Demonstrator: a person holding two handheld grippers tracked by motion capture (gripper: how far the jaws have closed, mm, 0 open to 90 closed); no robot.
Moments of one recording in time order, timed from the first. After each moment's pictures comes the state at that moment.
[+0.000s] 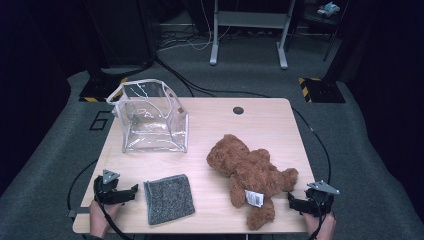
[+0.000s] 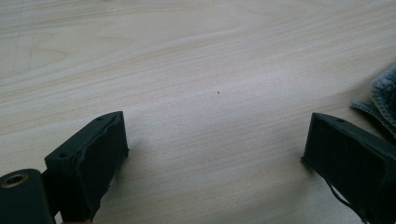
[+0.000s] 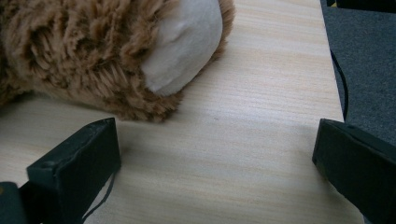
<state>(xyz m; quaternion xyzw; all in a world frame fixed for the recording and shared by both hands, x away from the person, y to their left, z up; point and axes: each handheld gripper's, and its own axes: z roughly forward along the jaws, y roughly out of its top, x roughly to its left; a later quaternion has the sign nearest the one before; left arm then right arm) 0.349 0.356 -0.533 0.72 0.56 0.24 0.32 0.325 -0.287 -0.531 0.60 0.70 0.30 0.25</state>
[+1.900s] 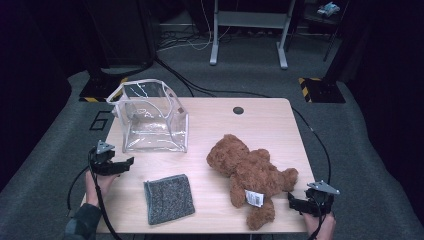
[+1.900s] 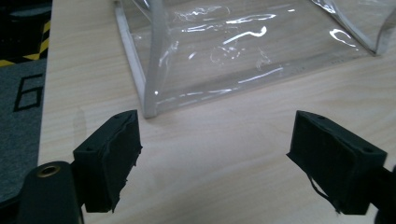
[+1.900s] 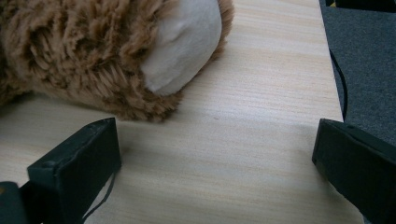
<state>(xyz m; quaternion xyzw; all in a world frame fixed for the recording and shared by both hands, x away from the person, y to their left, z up) 0.424 0.378 -0.482 0.73 0.54 0.25 0.35 0.325 -0.287 -0.531 0.60 0.70 0.30 0.26</state>
